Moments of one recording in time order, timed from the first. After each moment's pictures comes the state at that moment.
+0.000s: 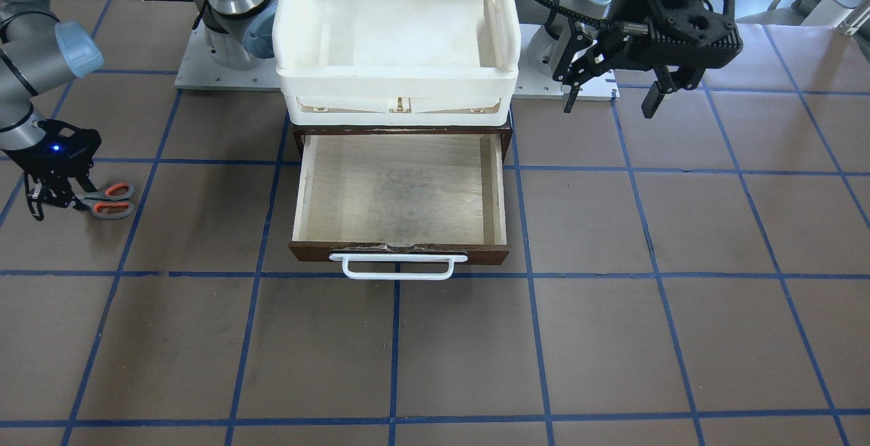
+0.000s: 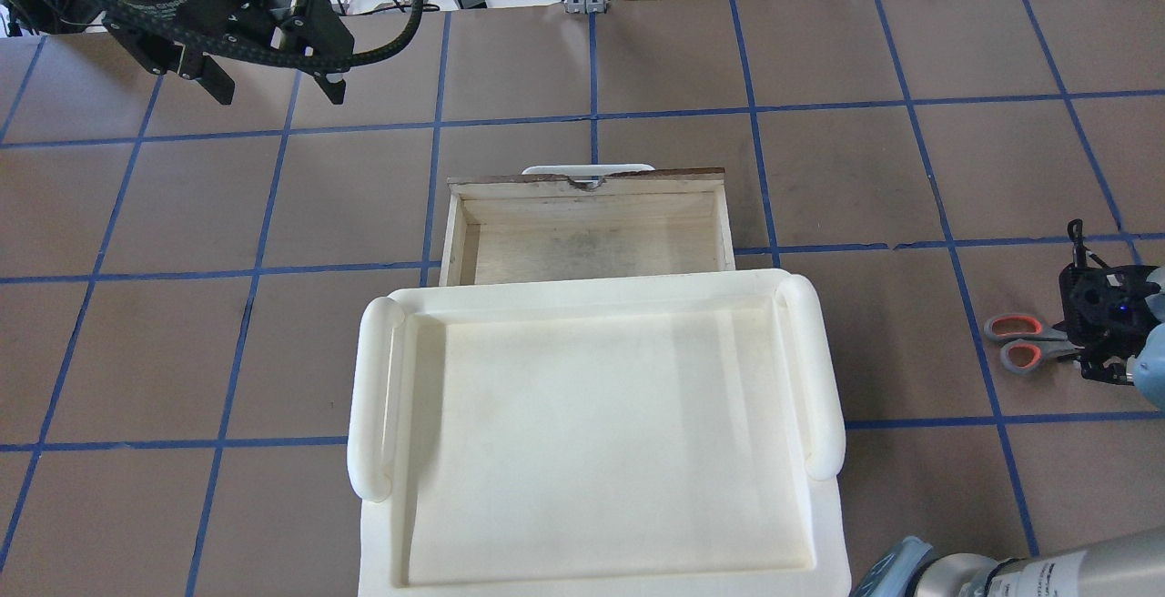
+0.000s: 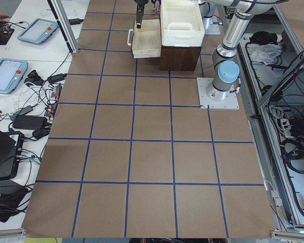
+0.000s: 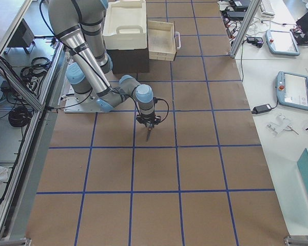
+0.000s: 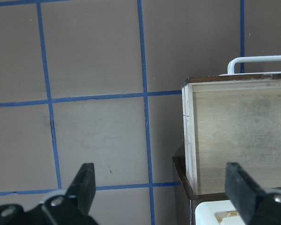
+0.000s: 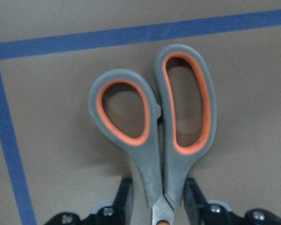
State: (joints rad) left arm -1.59 -1.57 -1.42 -1.62 1.57 0.03; right arm 0.75 -1.36 2.29 -2.57 -1.52 -2.26
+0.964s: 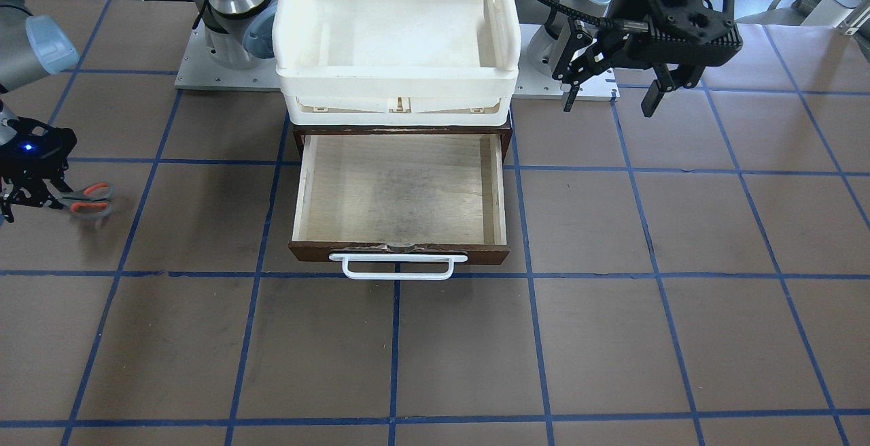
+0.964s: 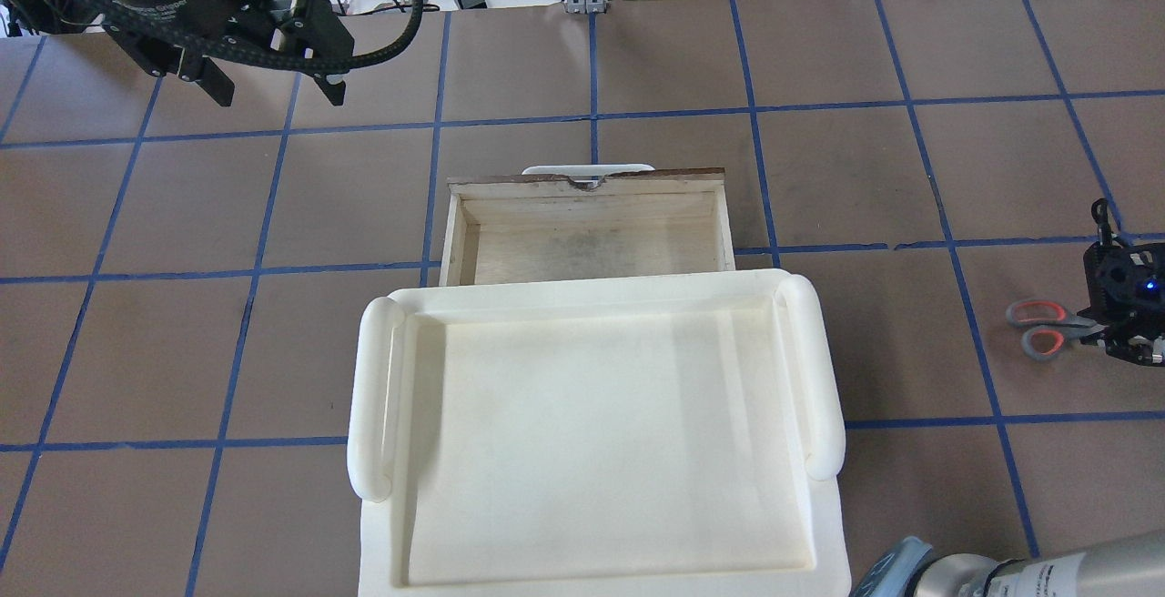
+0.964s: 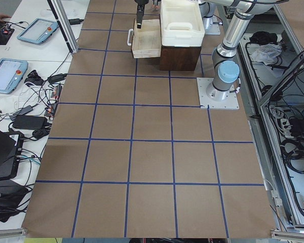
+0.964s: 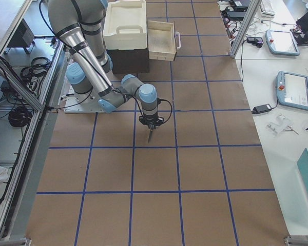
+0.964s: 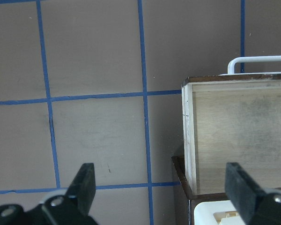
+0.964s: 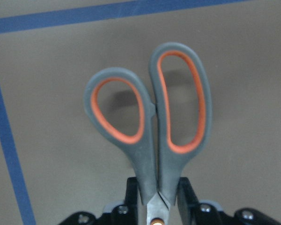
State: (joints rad) left arm -1.59 -1.56 -1.42 -1.62 1.57 0.03; right arm 0.75 -1.37 2.18 -2.46 -1.53 -2.25
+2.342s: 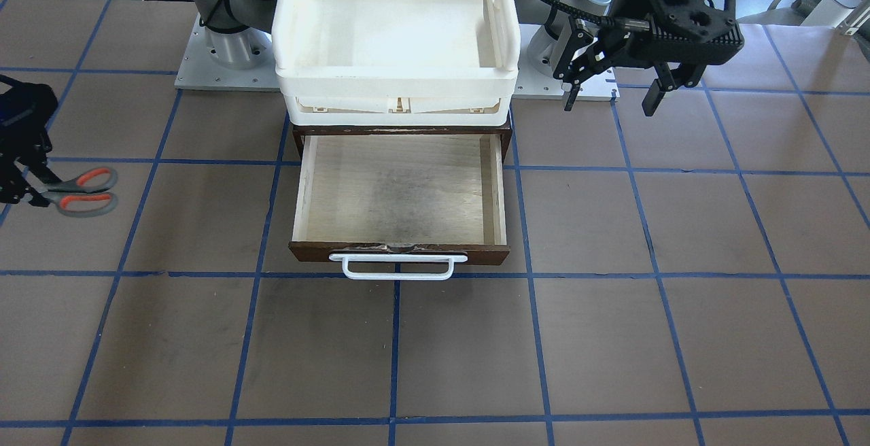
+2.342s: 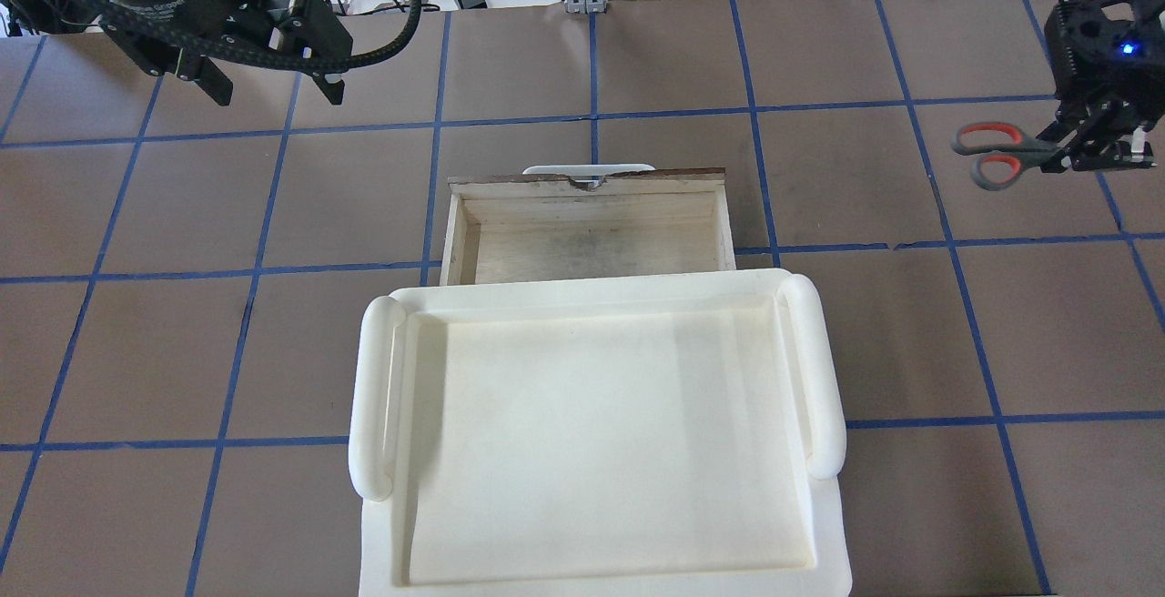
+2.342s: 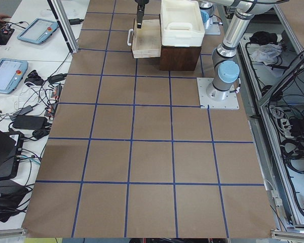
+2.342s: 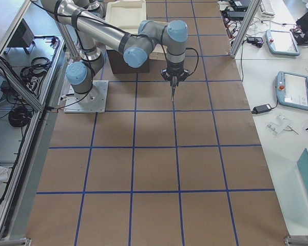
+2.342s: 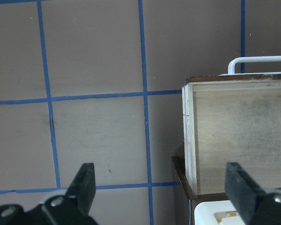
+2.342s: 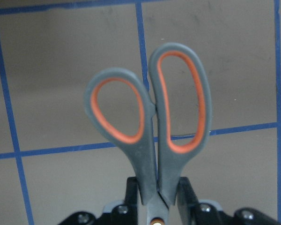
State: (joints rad) left arm -1.59 -1.56 -1.42 -1.62 1.57 0.03; right arm 1.18 -1.52 1.72 -1.83 -1.53 -1.87
